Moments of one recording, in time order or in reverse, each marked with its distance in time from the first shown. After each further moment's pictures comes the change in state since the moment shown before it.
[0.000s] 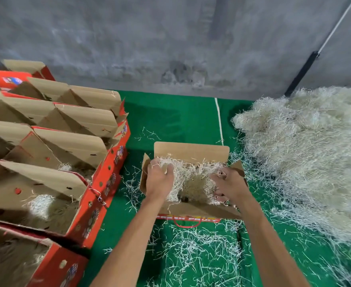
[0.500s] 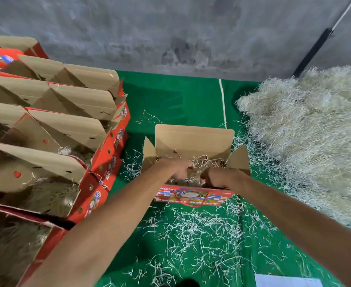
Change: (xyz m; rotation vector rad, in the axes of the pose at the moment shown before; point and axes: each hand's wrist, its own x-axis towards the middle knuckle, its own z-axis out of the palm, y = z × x) left_hand 0.026 0.025 0.029 0.920 -0.929 0.165; right_hand 0.038 0.011 0.035 -1.053 -0.543 -0.105
